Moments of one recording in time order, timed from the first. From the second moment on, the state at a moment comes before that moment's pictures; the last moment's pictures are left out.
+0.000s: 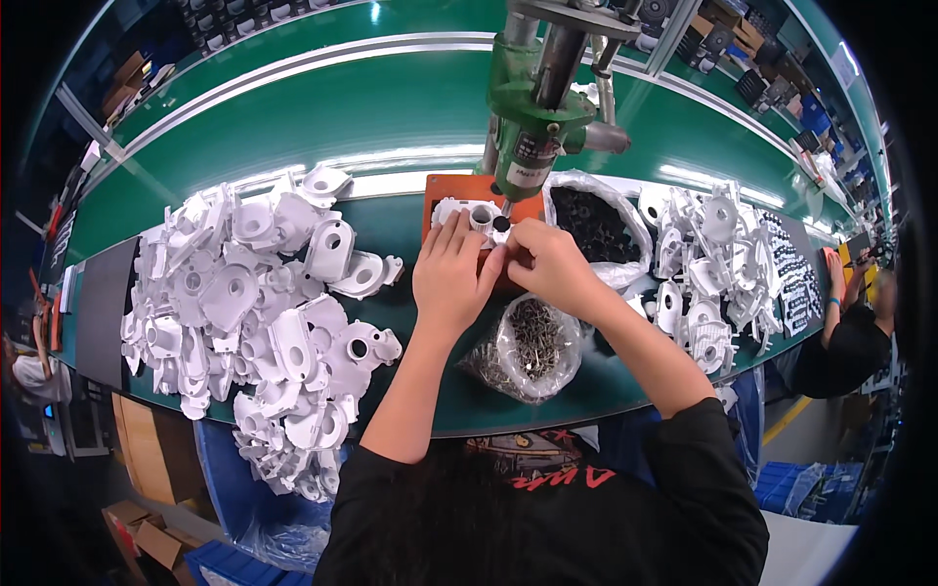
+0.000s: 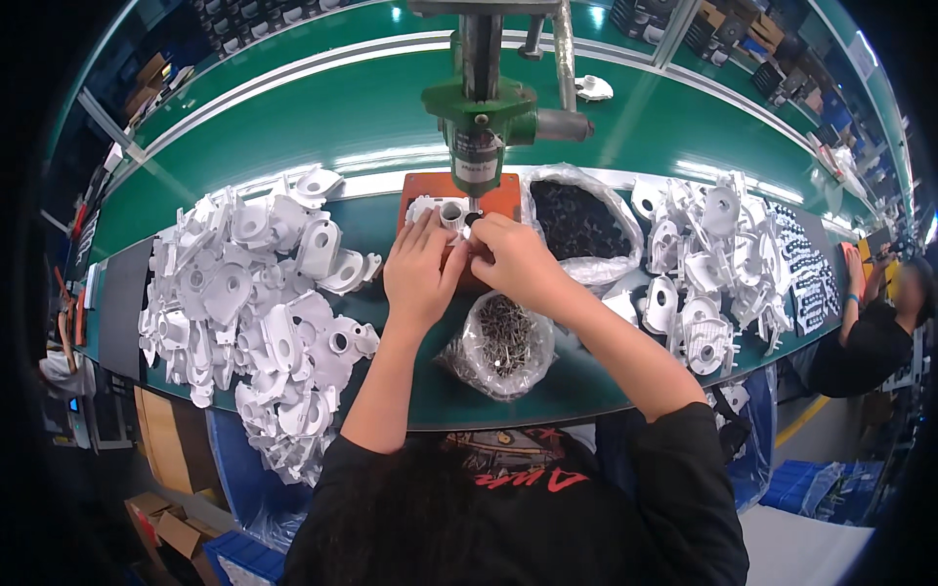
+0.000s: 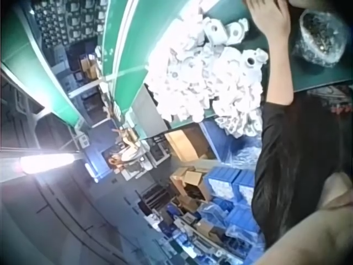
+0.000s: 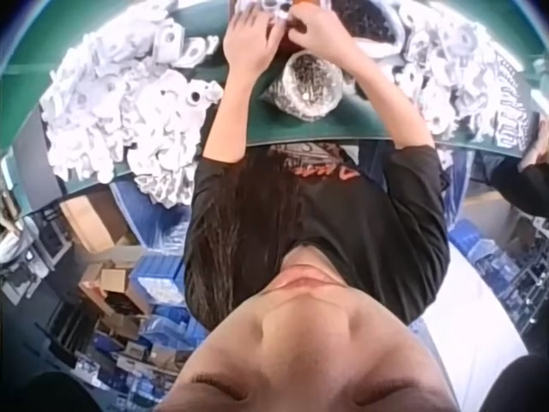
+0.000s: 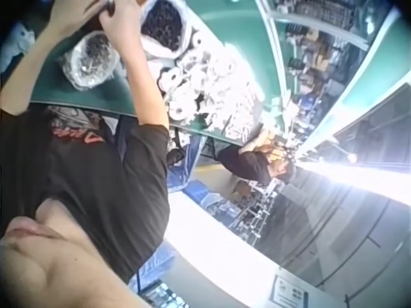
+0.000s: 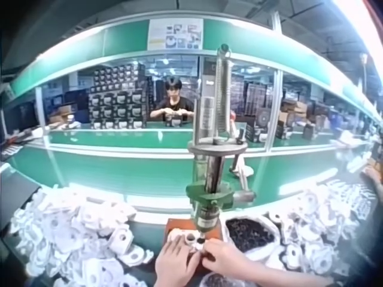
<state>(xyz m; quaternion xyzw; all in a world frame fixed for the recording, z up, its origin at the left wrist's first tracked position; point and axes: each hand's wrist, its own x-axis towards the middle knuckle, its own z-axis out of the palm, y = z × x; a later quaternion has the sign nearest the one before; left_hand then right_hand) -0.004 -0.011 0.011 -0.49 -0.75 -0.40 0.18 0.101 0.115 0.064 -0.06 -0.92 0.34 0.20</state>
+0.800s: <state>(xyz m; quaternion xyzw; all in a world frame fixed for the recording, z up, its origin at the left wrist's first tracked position) -0.003 -0.009 0.009 -0.49 -0.76 -0.38 0.21 0.070 0.155 0.026 -0.20 -0.80 0.52 0.21</state>
